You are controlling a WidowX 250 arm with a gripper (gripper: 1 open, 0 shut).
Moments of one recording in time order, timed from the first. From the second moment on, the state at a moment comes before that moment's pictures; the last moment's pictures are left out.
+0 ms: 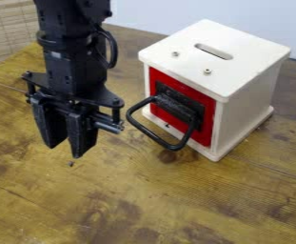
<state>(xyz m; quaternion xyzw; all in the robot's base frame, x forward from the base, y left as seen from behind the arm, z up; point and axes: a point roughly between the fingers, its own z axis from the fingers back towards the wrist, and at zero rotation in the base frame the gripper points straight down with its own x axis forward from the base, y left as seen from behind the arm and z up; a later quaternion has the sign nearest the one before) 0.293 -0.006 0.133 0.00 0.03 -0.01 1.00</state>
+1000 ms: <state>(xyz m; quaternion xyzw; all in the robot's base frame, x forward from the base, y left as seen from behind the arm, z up) 0.294 -0.004 0.117 -0.01 0.05 -0.01 1.00</state>
